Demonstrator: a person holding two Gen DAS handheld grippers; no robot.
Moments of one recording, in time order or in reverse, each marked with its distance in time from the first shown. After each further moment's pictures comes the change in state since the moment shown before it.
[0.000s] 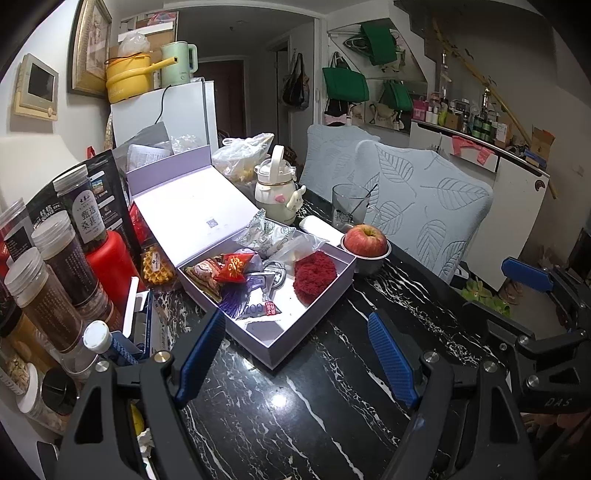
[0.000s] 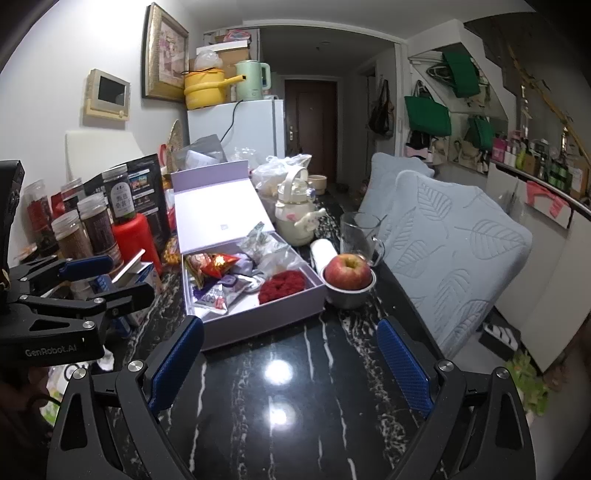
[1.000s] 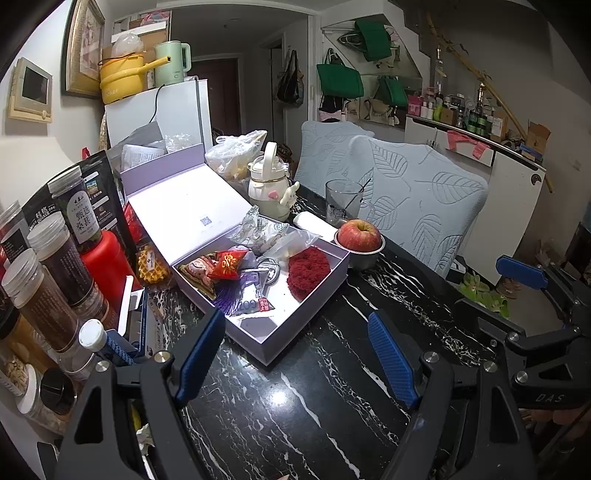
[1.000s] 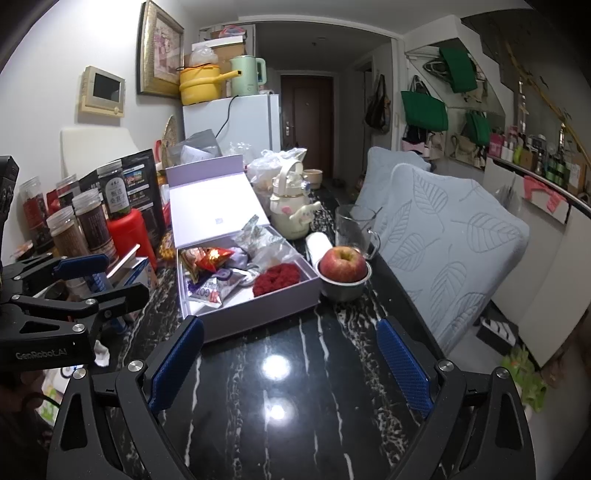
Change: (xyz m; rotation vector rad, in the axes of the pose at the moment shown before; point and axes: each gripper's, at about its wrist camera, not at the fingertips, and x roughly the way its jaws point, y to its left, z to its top) left arm 0.001 -0.005 -0.002 0.016 0.012 -0.010; right arm 0.004 -0.005 -0.005 0.005 0.017 -0.014
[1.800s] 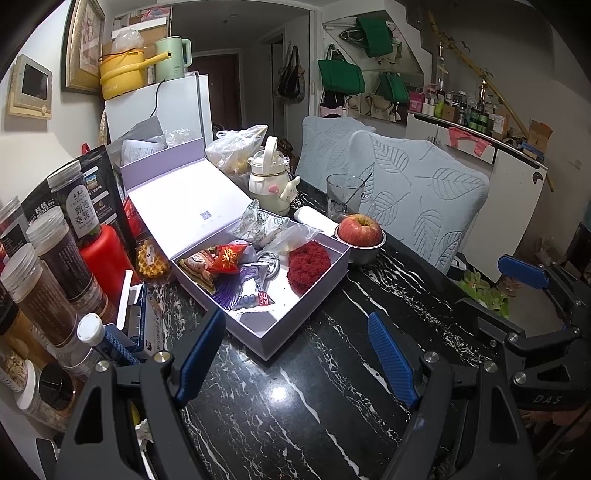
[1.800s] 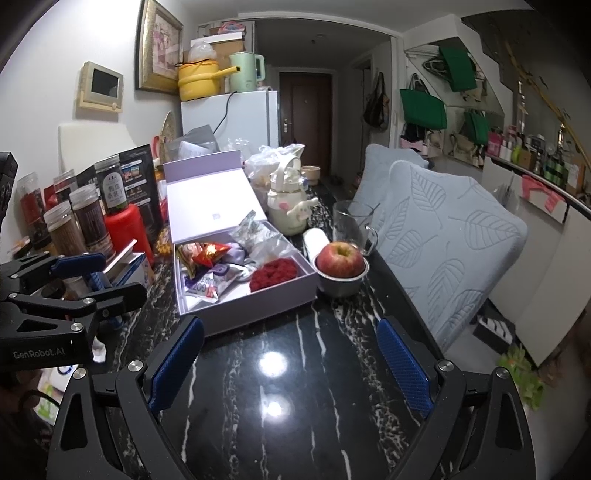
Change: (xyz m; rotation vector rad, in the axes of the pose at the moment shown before) left arm 0.002 -0.001 -0.002 -0.002 0.017 0.002; right arm 0.000 -0.002 -0.006 -0.002 0.011 -0.009
